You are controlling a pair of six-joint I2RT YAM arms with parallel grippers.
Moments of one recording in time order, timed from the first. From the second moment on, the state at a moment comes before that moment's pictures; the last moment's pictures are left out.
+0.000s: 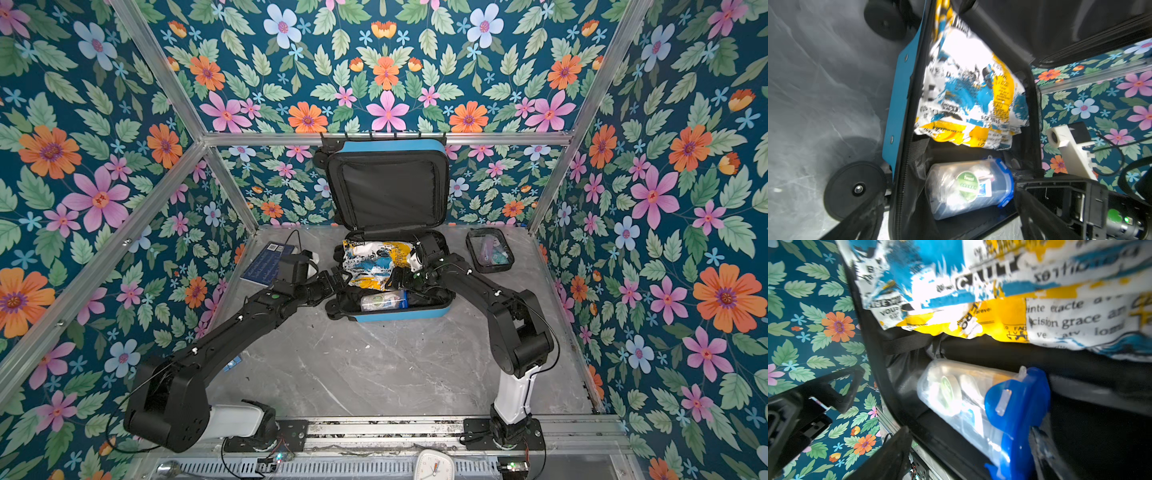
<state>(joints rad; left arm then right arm) -0.37 1.34 0.92 -0.21 0.24 -0.77 0.44 1.81 1.41 -0.59 -0.49 0.62</state>
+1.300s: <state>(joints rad) -0.80 1.72 1.29 0.05 0.14 -0.53 -0.30 1.93 1.23 -0.10 -0.50 1.13</state>
